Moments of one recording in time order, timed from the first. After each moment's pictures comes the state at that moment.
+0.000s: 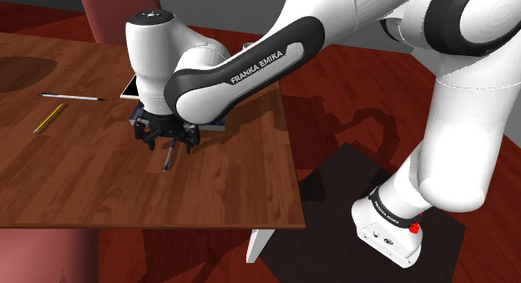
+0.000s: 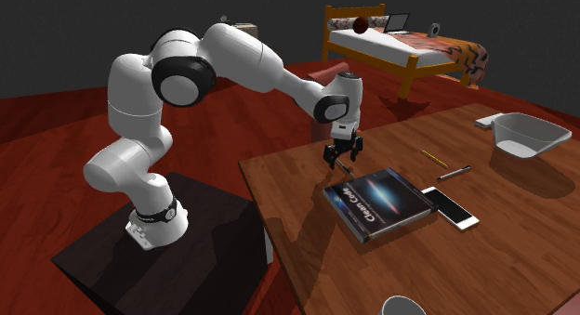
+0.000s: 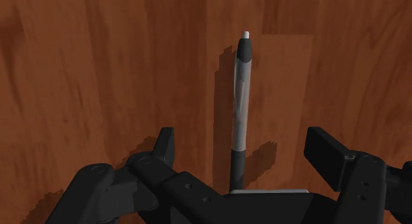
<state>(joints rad) 0.18 0.46 0.57 -1.80 -0.29 2.25 1.58</state>
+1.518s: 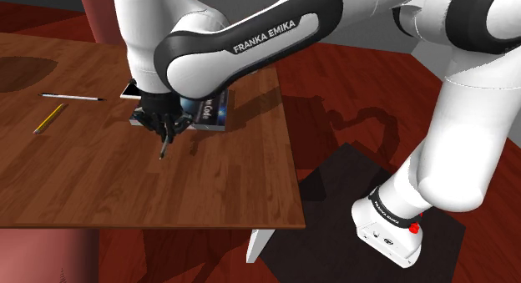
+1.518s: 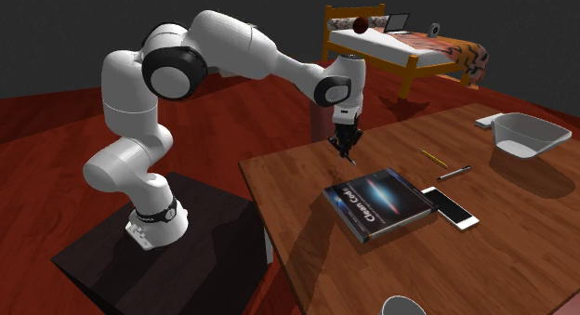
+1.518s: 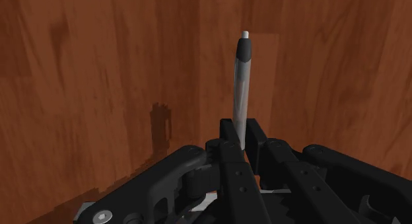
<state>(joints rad) 0.16 0.40 0.60 -1.74 -0.25 2.14 1.55</state>
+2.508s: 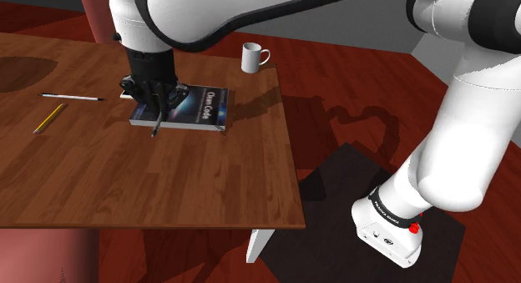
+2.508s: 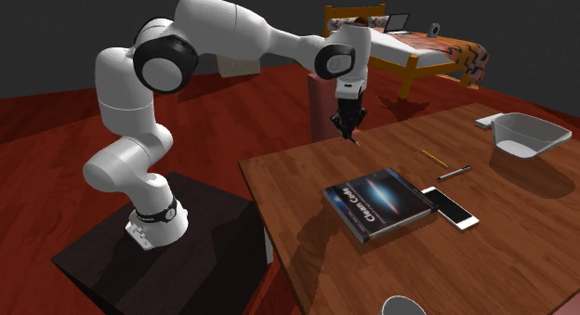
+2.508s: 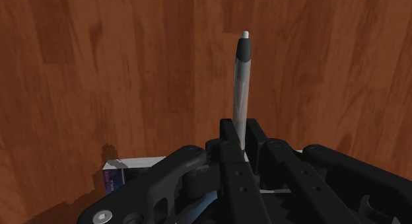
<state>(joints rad) 0.15 0.34 0.62 -1.62 -0.20 1.97 1.52</state>
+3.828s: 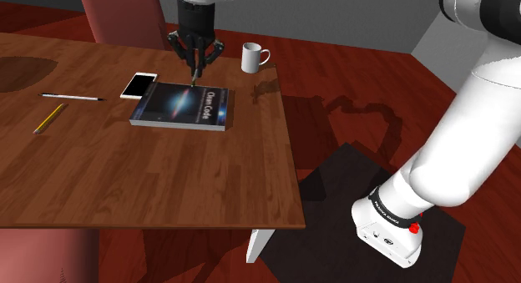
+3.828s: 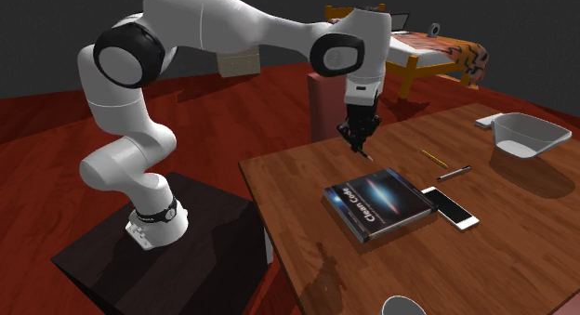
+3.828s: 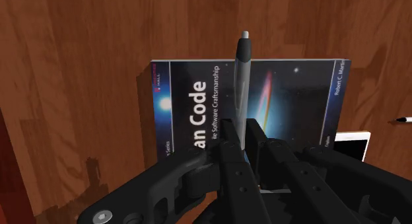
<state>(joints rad) -0.04 0.22 0.56 -1.63 -0.10 1.89 1.24</state>
